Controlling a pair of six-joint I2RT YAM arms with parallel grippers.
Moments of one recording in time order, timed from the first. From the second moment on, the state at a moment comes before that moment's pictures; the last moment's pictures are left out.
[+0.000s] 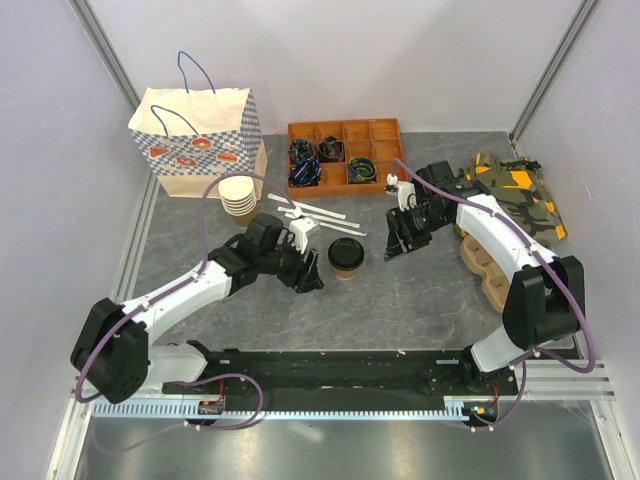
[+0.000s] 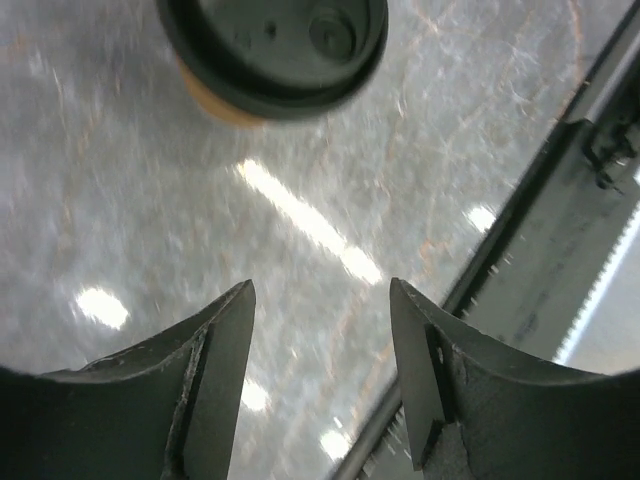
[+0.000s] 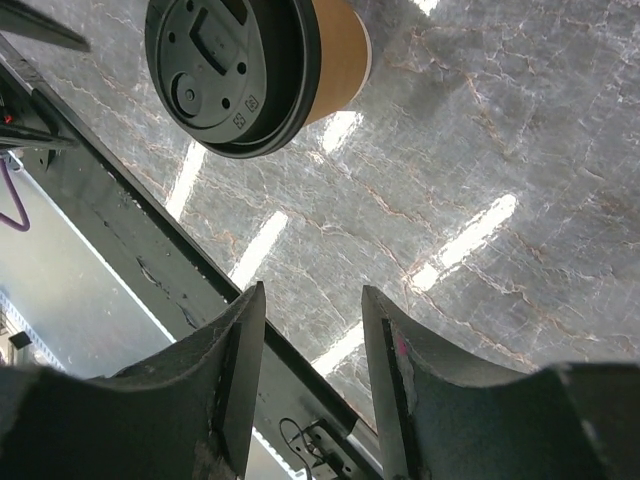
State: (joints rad) left arm -0.61 1.23 0.75 -0.29 0.46 -0.11; right arm 0.27 1.55 1.25 -0.93 -0.60 -0.13
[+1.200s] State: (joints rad) left arm -0.74 1.75 0.92 0.20 0.35 0.09; right arm 0.14 1.58 1.22 -0.87 -0.65 -0.08
